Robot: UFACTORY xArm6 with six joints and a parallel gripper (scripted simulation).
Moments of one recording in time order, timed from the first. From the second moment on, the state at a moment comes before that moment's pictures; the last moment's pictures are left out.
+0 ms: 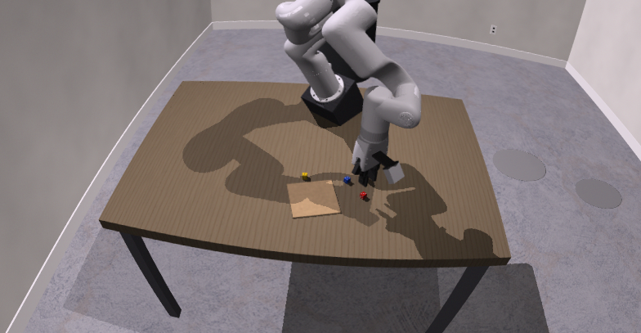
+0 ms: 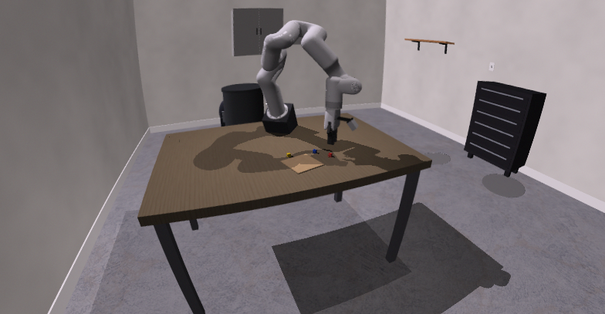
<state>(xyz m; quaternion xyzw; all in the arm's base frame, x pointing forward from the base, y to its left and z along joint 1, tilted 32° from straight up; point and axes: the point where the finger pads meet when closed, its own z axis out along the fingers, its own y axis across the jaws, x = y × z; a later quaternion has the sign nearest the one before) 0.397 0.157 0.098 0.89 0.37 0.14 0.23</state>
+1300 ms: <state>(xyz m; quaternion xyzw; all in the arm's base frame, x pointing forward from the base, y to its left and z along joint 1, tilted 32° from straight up) 0.416 0.143 0.061 0.89 0.37 0.14 0.23</state>
